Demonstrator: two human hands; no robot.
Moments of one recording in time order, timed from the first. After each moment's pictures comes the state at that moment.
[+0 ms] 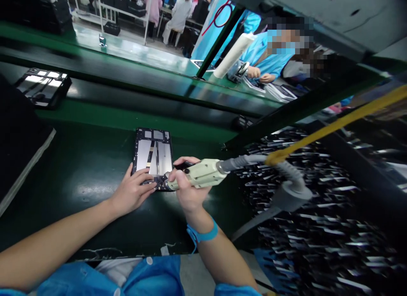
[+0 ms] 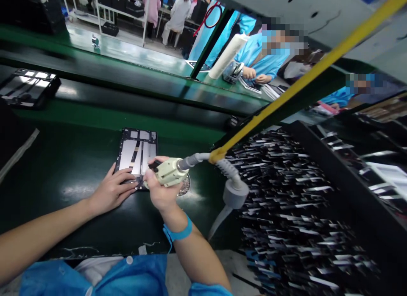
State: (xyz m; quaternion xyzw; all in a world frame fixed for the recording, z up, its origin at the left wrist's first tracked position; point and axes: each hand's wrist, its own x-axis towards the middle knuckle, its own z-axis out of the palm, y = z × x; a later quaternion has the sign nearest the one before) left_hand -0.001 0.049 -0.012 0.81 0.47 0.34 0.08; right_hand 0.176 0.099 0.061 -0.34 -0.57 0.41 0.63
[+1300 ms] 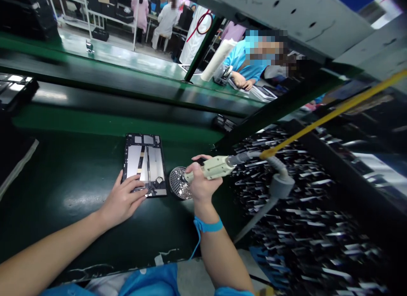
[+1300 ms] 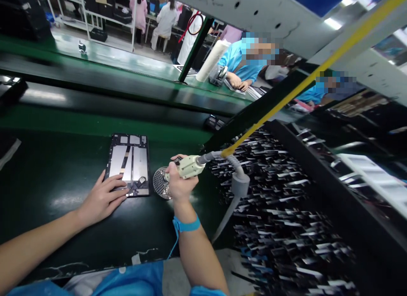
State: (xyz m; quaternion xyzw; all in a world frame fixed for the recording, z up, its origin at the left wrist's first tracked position) left_hand -0.002 0.047 -0.014 0.82 0.46 0.33 0.08; right_hand 0.236 0.144 0.054 -0.45 -0.54 0.26 0.66
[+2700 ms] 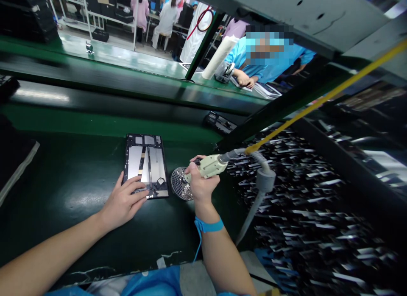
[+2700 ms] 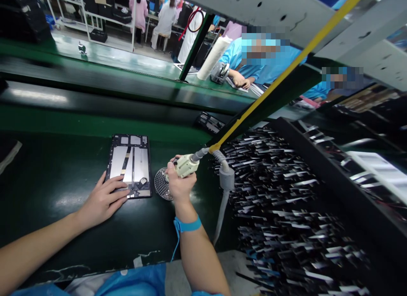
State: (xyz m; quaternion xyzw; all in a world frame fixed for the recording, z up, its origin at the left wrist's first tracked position) left_hand -0.004 0.047 -0.014 0.82 0.46 0.33 0.09; right_hand 0.240 0.151 0.036 -0.49 -0.52 0.27 0.65
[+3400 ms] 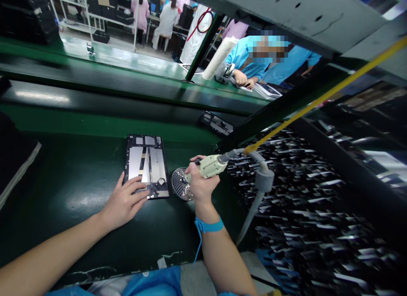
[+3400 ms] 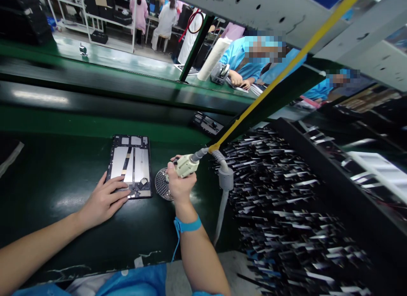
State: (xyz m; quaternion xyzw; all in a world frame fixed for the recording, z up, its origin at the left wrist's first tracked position) left_hand -0.003 0.048 -0.014 0.82 0.46 0.33 0.09; right_hand 0.239 0.152 0.036 -0.49 -0.51 0.28 0.65
